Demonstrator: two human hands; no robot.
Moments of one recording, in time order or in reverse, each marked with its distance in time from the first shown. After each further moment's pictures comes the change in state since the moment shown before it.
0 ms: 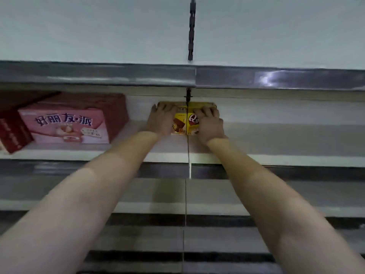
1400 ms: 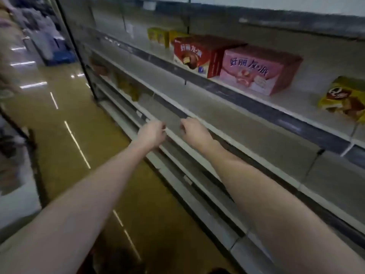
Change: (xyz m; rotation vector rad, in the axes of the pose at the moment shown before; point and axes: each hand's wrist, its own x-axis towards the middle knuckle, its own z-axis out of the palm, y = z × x) left_hand -0.503 -0.132 -0.071 -0.045 -0.148 -1.058; right_hand -0.266 -0.369 0.034 0.486 -0.394 -0.968
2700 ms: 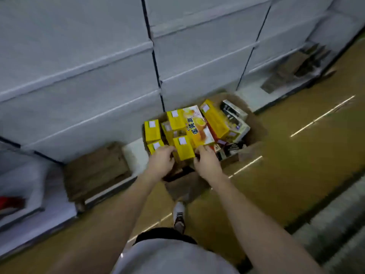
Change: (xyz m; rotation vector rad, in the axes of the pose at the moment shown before) left_hand -0.445 -0.059 0.140 -0.215 0.417 -1.672; right_hand -0.177 -0.268 0.260 0.252 -0.925 -1.237
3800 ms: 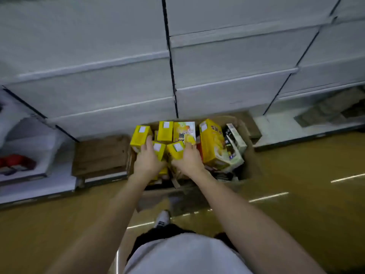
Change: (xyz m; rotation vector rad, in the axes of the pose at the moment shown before) left_hand 0.055 0.109 0.013 -0.128 0.247 -0.599; right_hand 0.099 0.042 -0.070 0.108 -0.279 -0.135
